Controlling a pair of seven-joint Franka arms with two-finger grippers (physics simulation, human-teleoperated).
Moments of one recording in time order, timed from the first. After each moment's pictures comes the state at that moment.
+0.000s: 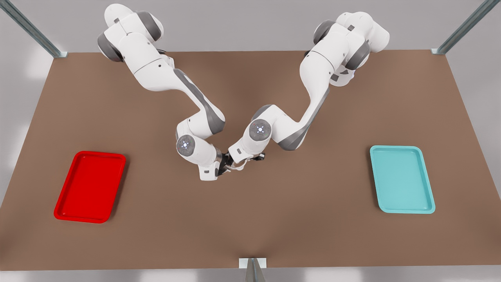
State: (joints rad) left arm -0.65 0.81 -0.12 -1.10 -0.07 1.97 -0.46; right arm 0.38 0.62 0.21 -1.57 0.29 2.33 -0.37
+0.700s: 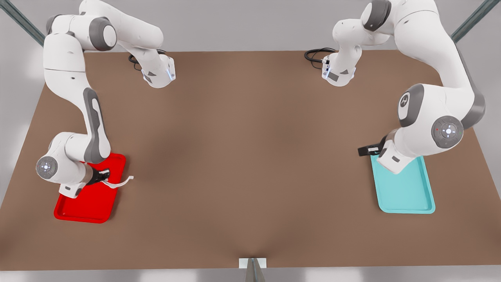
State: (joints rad) left arm -0.05 0.42 -0.10 -1.16 0.00 1.37 -0.28; right arm -0.23 0.53 0.03 -1.68 -0.10 2.10 -0.56
